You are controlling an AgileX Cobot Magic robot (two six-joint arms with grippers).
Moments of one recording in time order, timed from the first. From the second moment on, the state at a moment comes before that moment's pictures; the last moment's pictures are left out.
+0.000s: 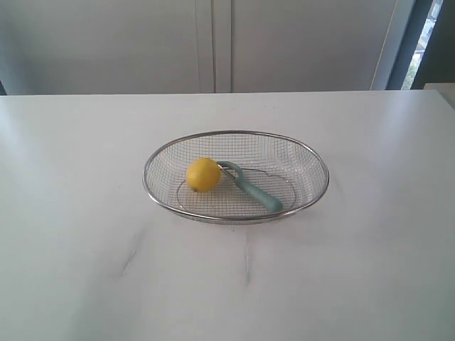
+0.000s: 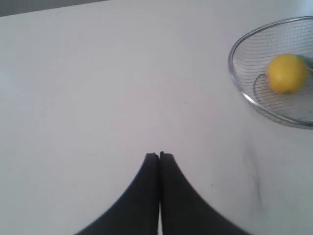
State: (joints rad) left arm -0.17 0.75 -0.45 -0.22 0.31 0.26; right arm 0.13 0.00 0.00 -0.07 0.32 0.03
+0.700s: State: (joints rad) left arm -0.01 0.07 0.02 -0.23 0.36 0.26; right arm 0.13 0.00 0.00 -0.07 0.32 0.03
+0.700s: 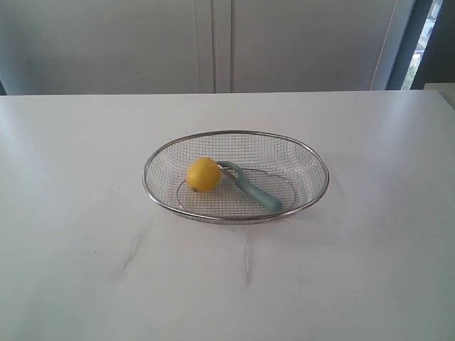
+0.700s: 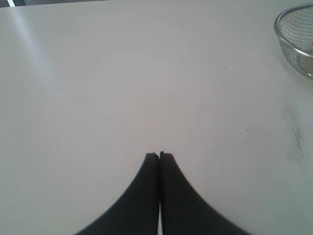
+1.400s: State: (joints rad) left arm 0.00 0.00 0.02 -0.23 0.43 0.30; right arm 0.13 0.00 0.00 -0.07 0.32 0.03
